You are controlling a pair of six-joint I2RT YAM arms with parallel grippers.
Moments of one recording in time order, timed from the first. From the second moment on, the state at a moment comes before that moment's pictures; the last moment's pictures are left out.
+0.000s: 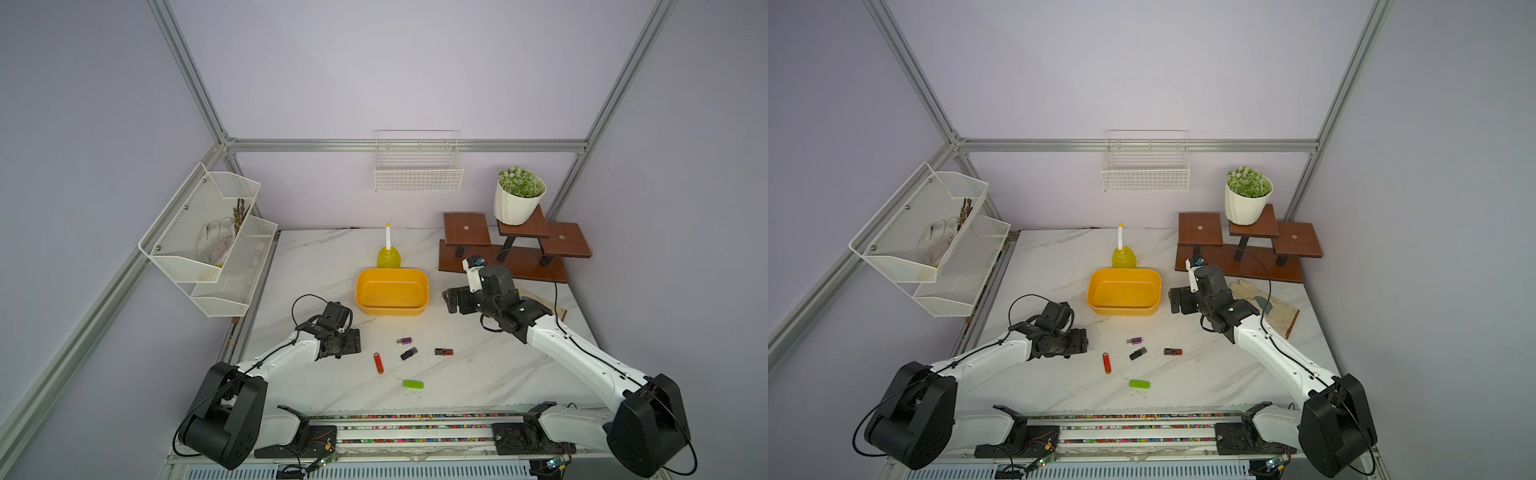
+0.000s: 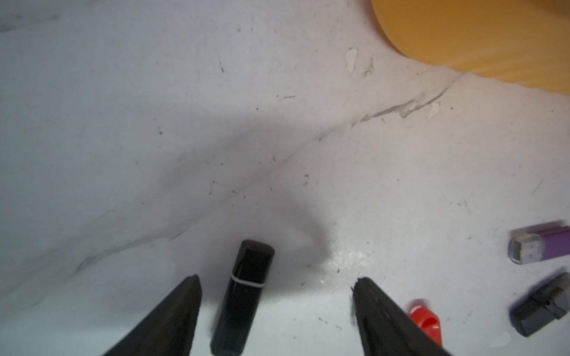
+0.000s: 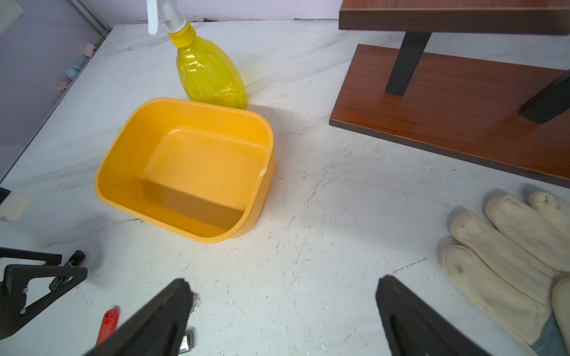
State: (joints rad) left arm -0.38 1.33 0.64 -0.48 -0.02 -0.49; right arm 0.44 1.25 0.91 -0.33 0.00 0.25
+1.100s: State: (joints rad) left arm -0.38 1.51 0.80 -0.71 -0.09 -0.46; right arm 0.44 1.28 0.92 -0.34 -0.05 0.25
